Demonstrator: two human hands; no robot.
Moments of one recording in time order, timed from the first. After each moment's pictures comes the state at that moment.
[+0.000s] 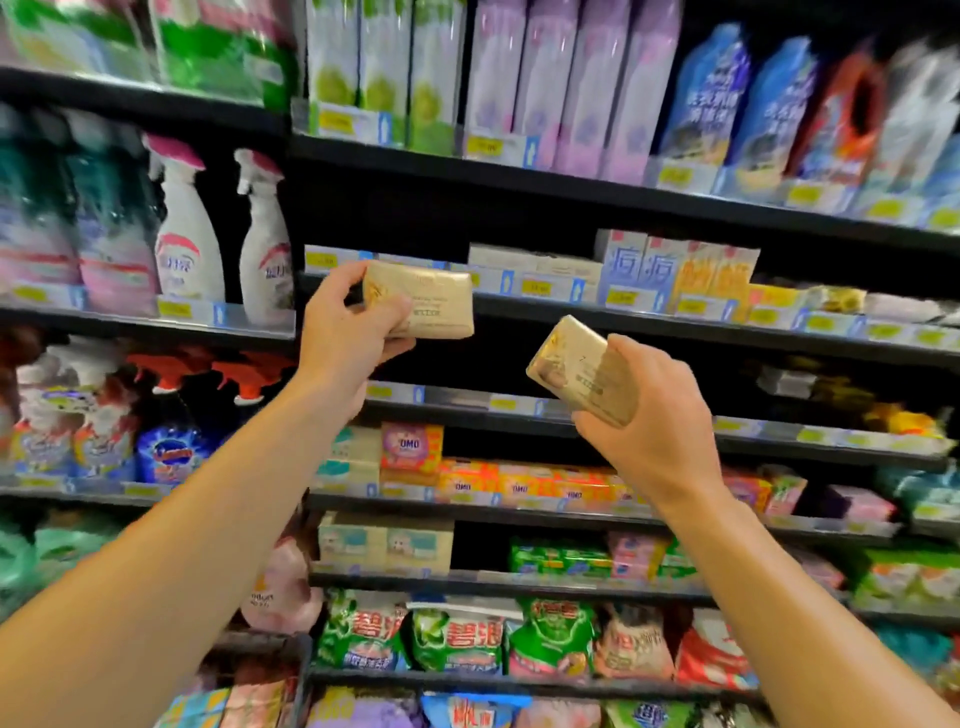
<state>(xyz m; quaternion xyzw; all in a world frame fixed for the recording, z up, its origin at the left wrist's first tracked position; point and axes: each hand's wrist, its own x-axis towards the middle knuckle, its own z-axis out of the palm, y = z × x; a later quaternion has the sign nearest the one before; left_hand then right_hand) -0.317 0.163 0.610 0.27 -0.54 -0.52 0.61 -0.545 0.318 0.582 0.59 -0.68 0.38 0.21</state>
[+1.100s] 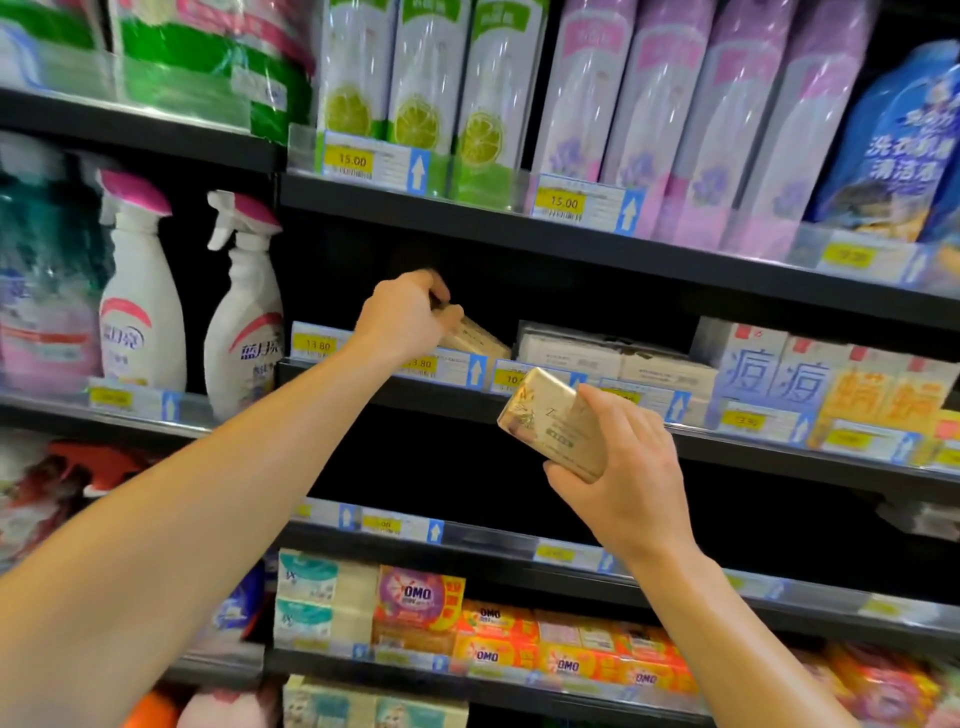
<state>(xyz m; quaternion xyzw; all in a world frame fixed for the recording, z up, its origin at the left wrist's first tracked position) -0.389 -0.087 0.679 0.46 -0.76 -0.12 0.44 -0.585 0.085 0.583 0.63 -0.62 0.38 0.26</state>
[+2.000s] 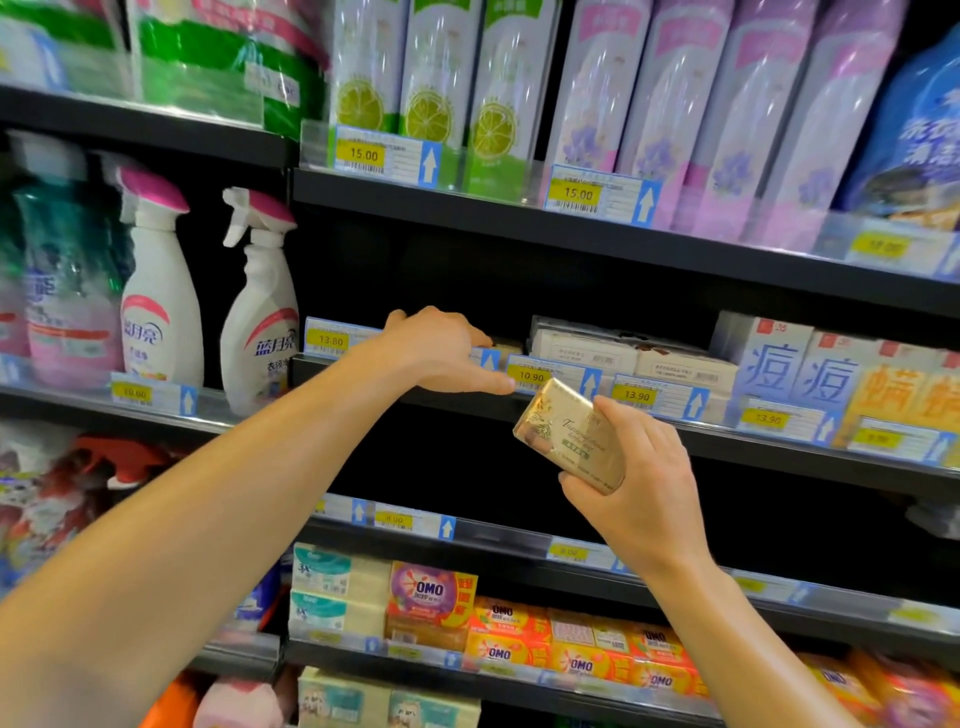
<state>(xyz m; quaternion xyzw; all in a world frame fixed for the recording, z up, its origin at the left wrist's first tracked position) -0.402 -0.066 0.679 0.47 -0.87 0.07 0.07 -0.593 0.083 0.568 0.63 -0.62 0.41 0.23</state>
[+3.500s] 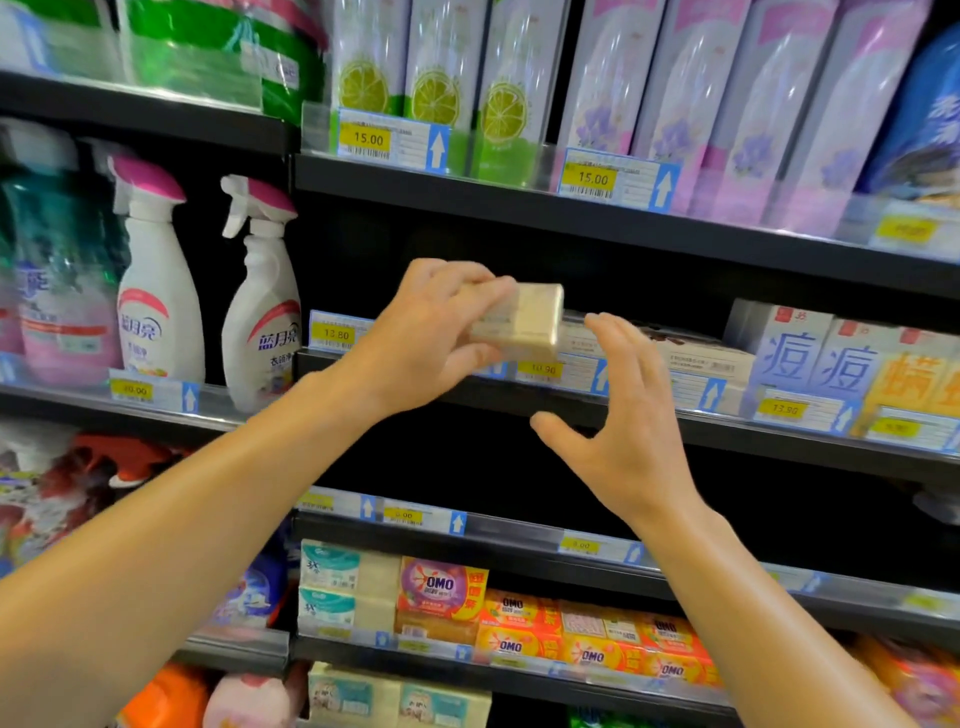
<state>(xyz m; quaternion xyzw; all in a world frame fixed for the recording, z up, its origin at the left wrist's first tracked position) -0.362 -0.048 0.652 0.23 -0.88 0.10 0.41 -0.558 0.067 0.607 0.66 -0.57 0.45 0.18</state>
